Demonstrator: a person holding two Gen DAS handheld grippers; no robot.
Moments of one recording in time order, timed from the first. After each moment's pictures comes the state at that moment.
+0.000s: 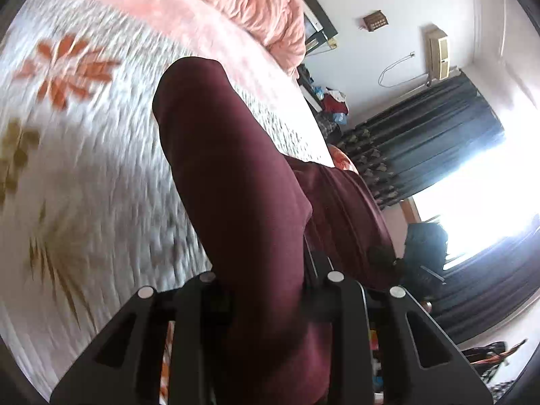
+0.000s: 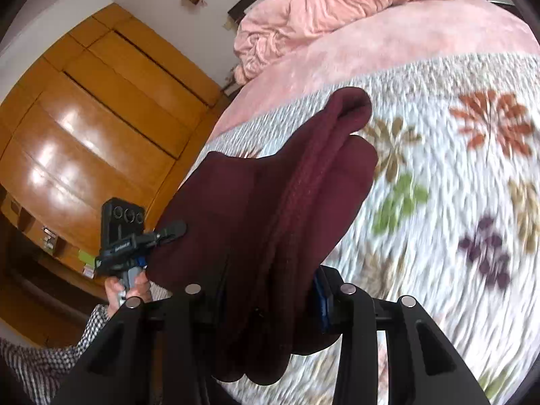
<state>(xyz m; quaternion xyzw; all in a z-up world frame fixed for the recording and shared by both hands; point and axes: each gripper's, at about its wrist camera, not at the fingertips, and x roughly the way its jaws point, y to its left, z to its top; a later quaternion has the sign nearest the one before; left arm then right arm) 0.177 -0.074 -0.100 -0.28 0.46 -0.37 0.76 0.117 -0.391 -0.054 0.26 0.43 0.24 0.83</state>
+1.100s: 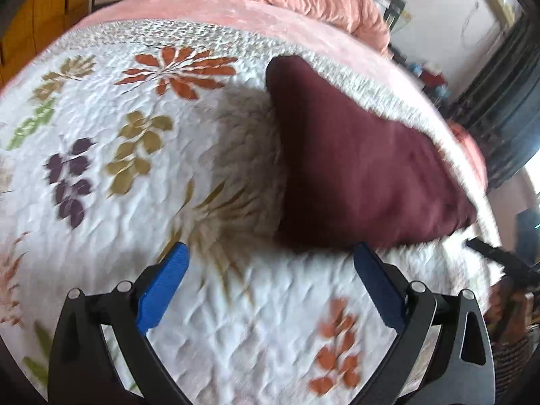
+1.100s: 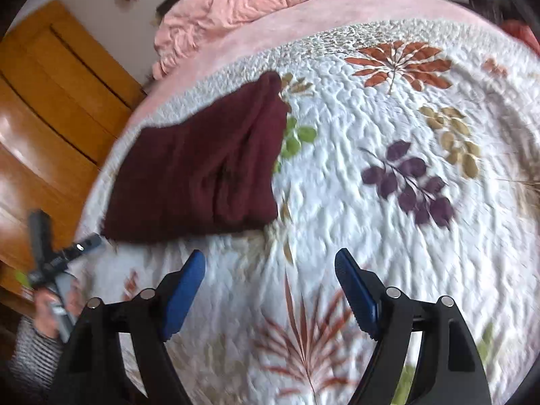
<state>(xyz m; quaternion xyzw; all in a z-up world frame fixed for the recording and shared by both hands) 0.158 -0.012 -0.134 -0.07 0.51 -0.16 0.84 0.066 -0.416 -0.140 0.21 0.48 0.08 0.85</state>
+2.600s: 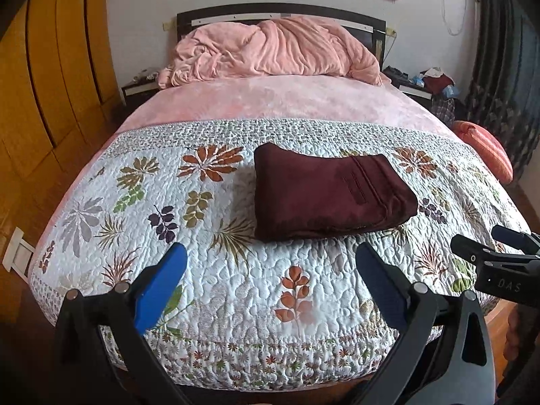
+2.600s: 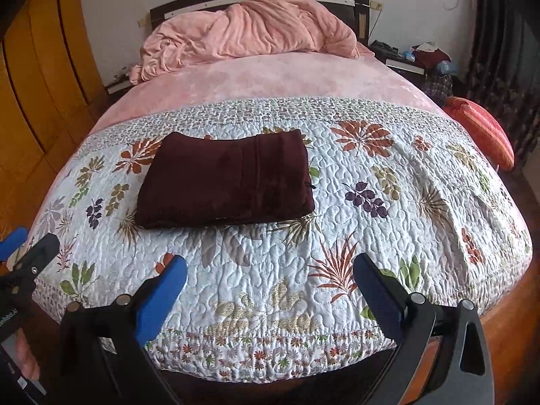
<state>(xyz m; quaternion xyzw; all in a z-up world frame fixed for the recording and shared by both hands) -0.004 -0.048 0.027 0.04 0.38 -0.09 0.92 -0.022 -0.280 0.004 0.07 0.44 -0.08 0.89</state>
